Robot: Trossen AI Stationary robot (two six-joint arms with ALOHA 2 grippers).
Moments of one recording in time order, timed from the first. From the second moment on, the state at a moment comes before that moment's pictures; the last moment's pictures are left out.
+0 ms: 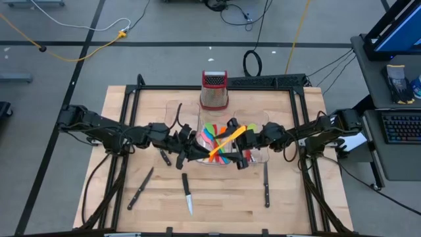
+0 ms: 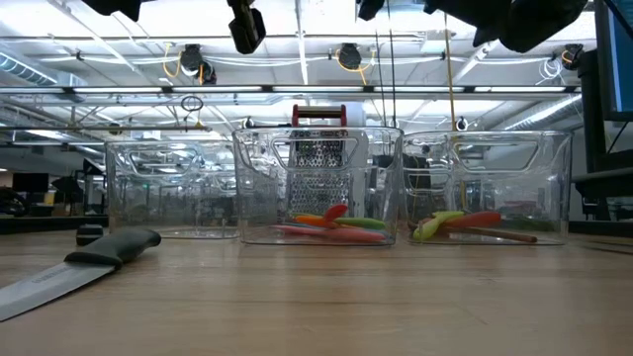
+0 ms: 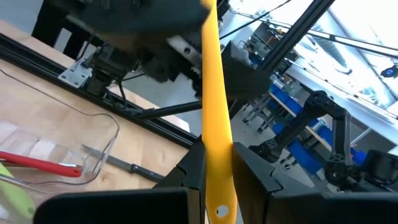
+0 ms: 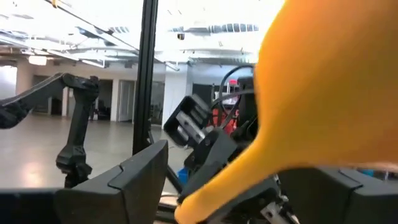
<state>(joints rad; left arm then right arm) -0.14 1.35 0.77 0.59 0.14 -0.64 0.10 1.52 0.74 1.15 -0.16 -0.01</state>
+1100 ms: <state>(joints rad) -0.16 1.35 0.77 0.58 0.15 -0.57 0.10 1.52 0.74 1.10 -0.15 0.05</state>
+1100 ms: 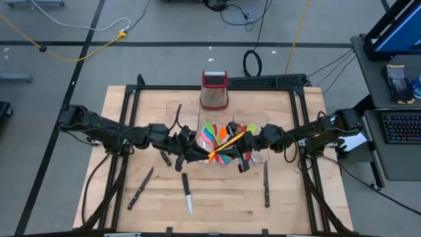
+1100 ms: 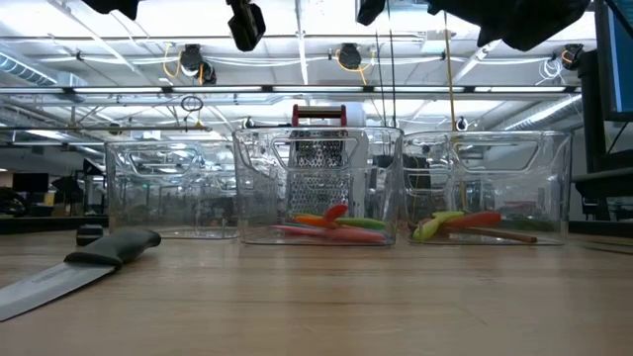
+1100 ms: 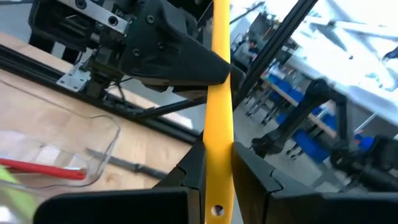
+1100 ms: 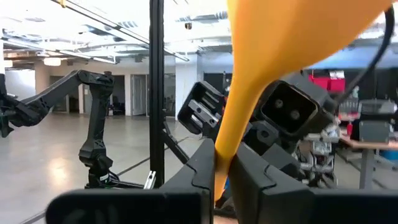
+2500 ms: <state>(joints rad) -0.11 1.14 0.77 0.01 -0.30 -0.22 -0.07 1.60 1.16 -0.27 -0.11 0.65</state>
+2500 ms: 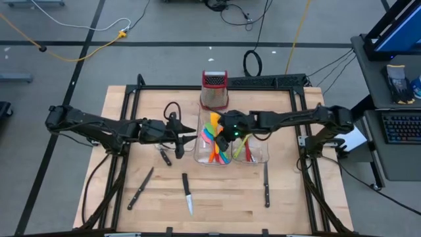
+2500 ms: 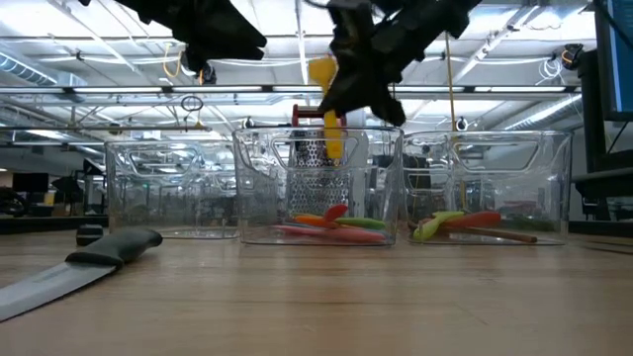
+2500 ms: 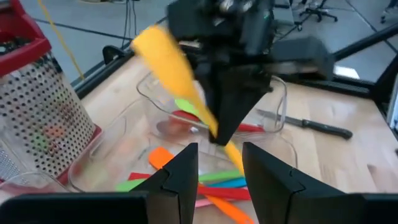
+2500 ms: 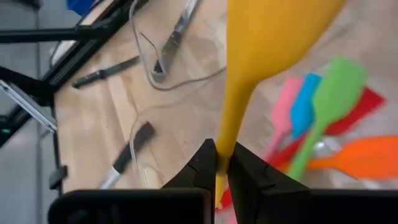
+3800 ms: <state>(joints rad) -0.14 1.14 0.77 0.00 -0.29 -0.22 -0.14 1.76 1.16 -0.23 -0.36 0.71</state>
